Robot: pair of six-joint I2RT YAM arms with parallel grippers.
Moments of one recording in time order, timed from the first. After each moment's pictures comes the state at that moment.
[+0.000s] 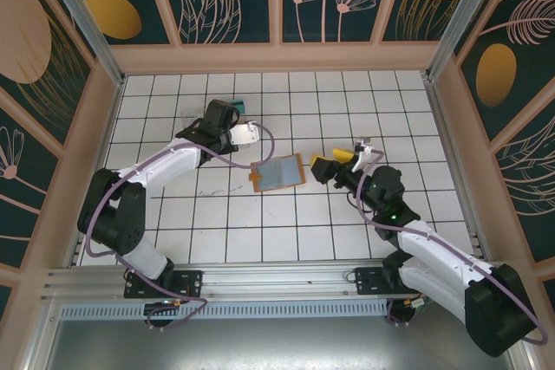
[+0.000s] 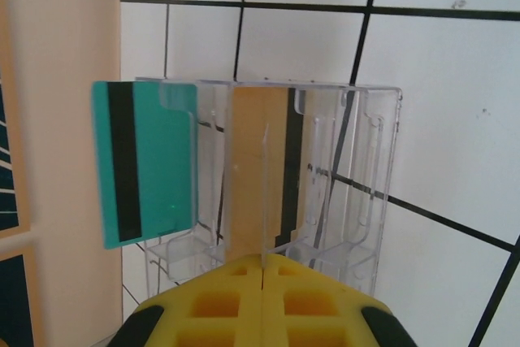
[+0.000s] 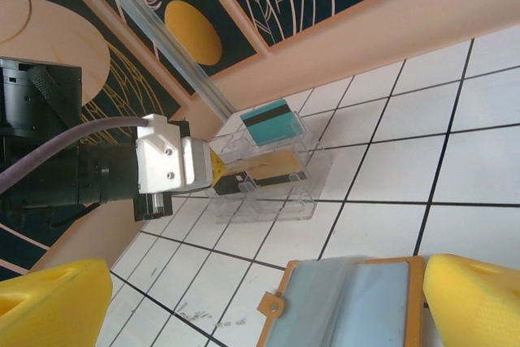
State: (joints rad) left arm -0.47 1.63 1.09 -0.27 -0.20 1.06; right arm 0.52 0.88 0.28 0.53 -0.23 0.60
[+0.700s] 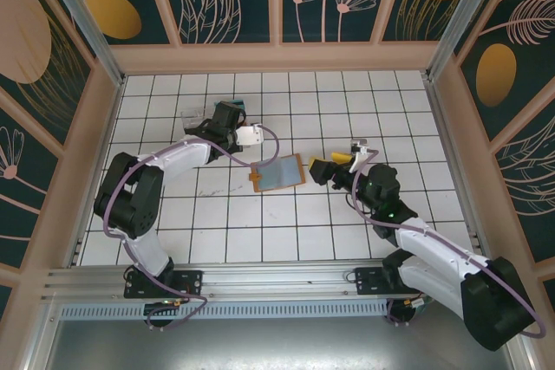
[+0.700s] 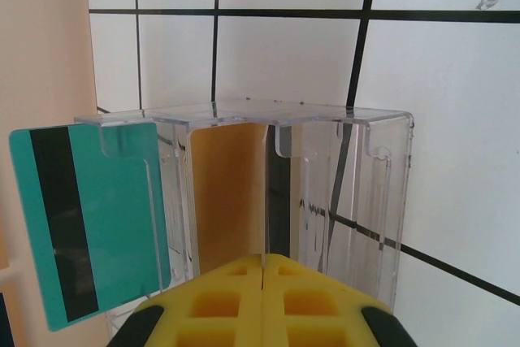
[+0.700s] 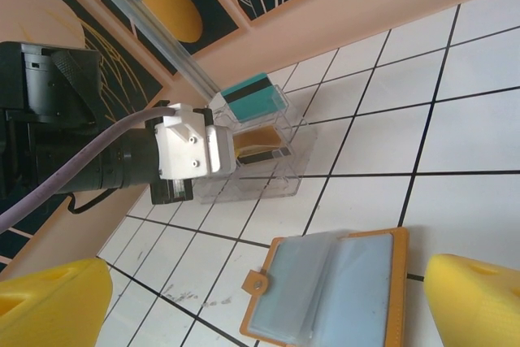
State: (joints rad) left arm -0.47 1.77 1.12 -0.16 -0.20 1.11; right arm 0.52 0.92 0.28 0.51 -0.23 0.60
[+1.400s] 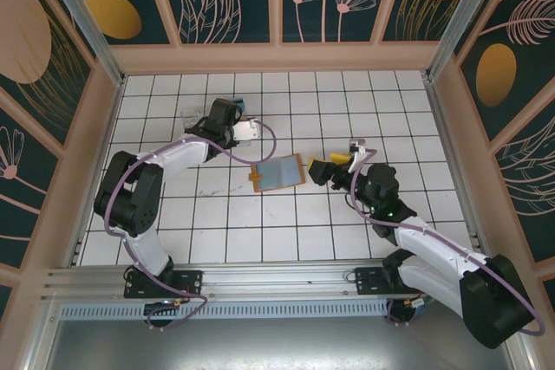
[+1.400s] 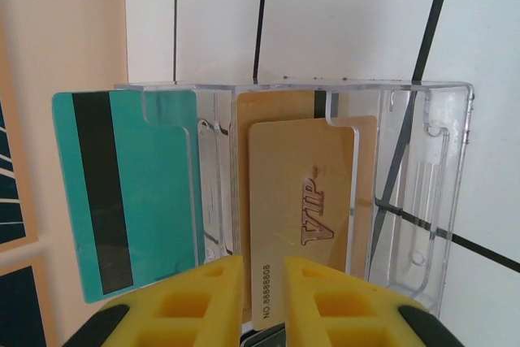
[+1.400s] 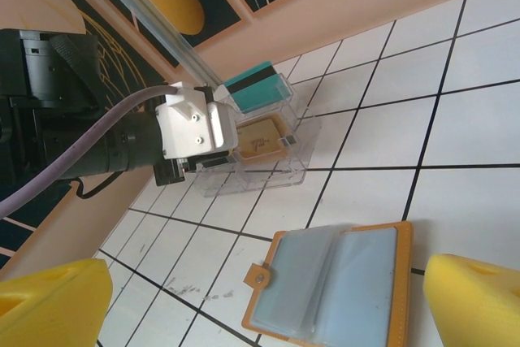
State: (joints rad) left arm -0.44 1.77 1.12 -0.10 -0.24 1.12; right arm 0.52 0.93 0.29 0.51 -0.25 0.60
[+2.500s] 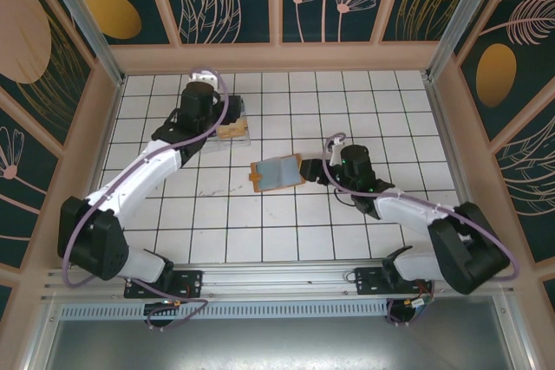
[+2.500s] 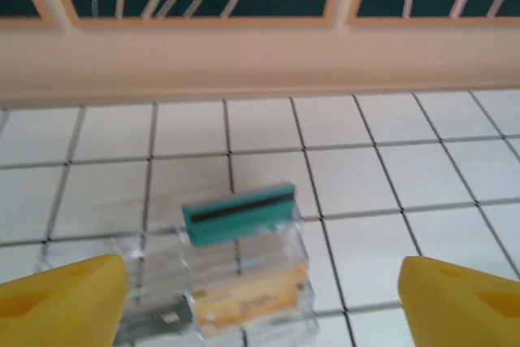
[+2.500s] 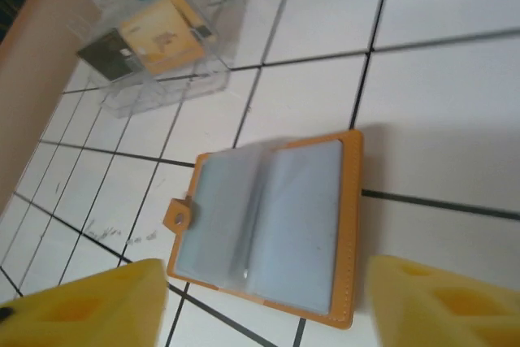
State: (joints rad) left arm -0.44 1.42 1.13 -0.17 -0.22 -0.29; right arm 0.54 1.32 0.49 0.31 -0.26 0.56
